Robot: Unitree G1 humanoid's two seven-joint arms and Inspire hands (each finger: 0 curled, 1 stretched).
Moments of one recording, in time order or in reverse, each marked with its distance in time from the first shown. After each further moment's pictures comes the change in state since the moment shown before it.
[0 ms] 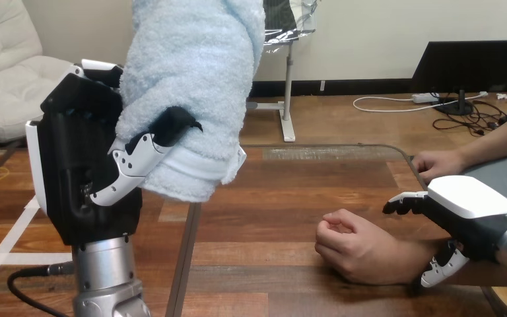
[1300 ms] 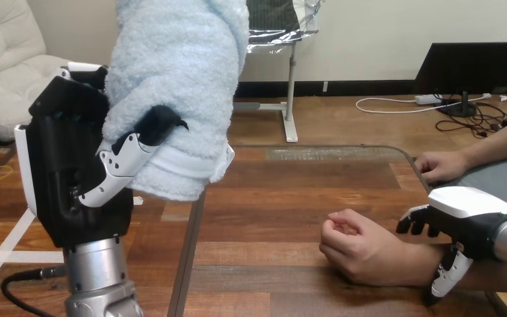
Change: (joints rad) left arm 0.003 -0.002 0.030 0.000 -0.030 0.006 -0.014; right arm -0.086 -0.015 0.080 0.020 -0.031 0.171 0.195
